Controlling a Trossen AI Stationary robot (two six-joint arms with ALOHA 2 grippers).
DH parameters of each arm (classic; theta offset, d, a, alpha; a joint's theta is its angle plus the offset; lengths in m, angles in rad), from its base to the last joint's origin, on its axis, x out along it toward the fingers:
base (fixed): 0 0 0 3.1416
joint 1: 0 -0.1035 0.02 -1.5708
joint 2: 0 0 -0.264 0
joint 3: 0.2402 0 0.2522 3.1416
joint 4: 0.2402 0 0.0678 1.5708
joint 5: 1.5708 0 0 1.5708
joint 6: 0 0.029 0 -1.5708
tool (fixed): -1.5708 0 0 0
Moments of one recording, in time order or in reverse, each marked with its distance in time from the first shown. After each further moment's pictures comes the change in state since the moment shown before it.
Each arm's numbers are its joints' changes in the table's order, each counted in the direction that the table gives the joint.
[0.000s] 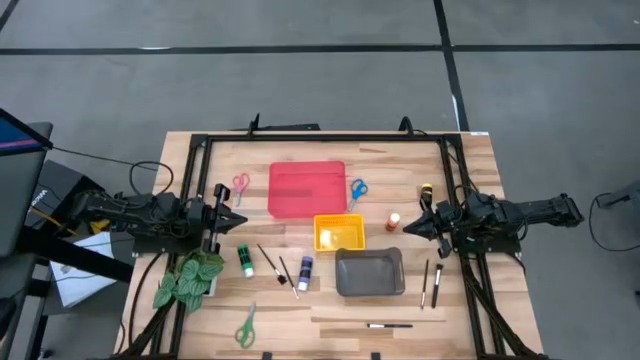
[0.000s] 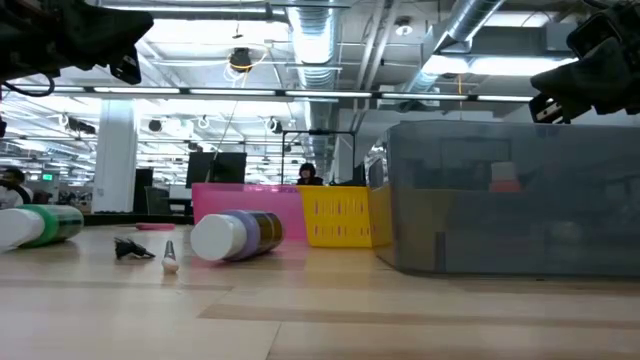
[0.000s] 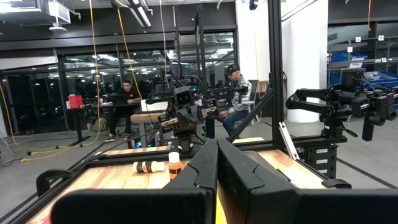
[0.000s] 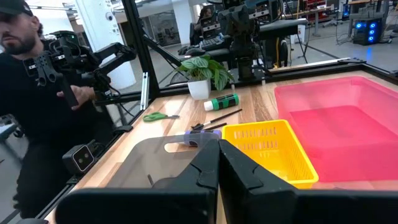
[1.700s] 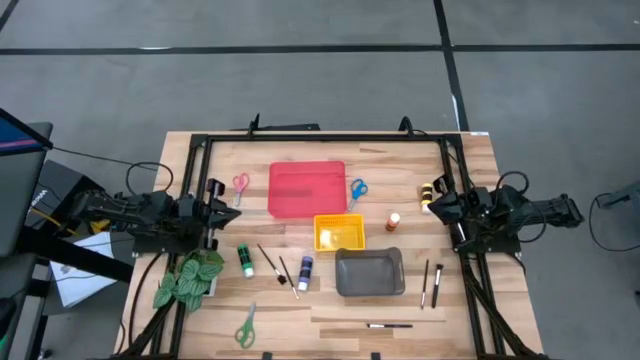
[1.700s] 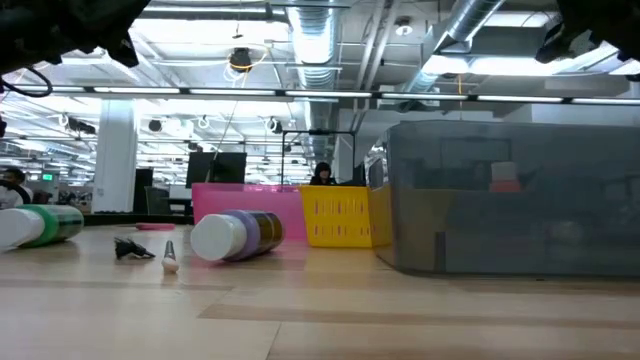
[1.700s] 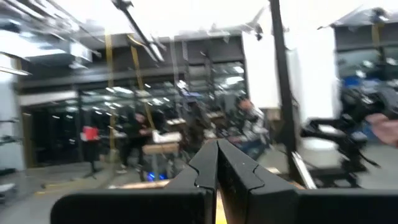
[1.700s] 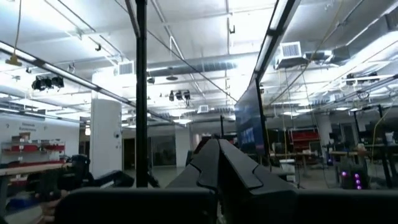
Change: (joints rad) left arm 0.000 0.000 0.000 -0.160 0.060 0.058; right arm 0.008 0.000 0.010 -0.592 -0.049 -0.115
